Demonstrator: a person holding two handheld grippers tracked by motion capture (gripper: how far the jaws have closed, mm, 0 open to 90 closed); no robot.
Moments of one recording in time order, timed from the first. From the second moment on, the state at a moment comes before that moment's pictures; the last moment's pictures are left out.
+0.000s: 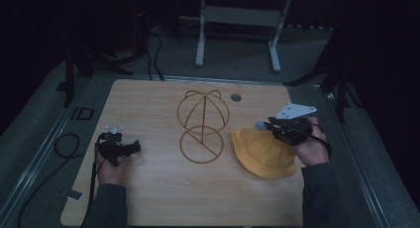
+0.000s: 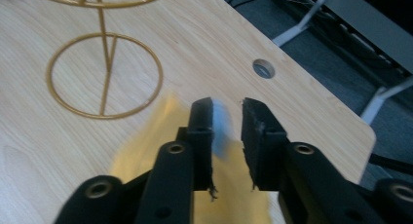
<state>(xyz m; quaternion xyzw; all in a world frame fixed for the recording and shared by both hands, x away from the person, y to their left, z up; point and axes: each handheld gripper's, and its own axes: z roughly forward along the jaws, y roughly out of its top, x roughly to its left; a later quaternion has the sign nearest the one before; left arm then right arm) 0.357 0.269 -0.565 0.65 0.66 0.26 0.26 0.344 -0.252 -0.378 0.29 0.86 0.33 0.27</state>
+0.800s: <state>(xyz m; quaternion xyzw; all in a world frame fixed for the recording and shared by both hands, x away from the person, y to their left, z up) 0.357 0.269 -0.565 0.65 0.66 0.26 0.26 0.362 -0.258 -0.395 0.30 0.90 0.23 0.20</state>
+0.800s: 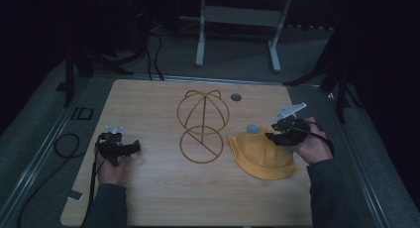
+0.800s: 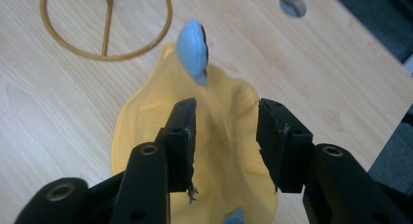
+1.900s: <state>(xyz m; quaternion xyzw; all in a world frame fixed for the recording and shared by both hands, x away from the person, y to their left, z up) 0.357 0.269 -0.565 0.65 0.66 0.26 0.26 0.410 -0.244 -0.413 0.32 0.94 0.11 0.07</state>
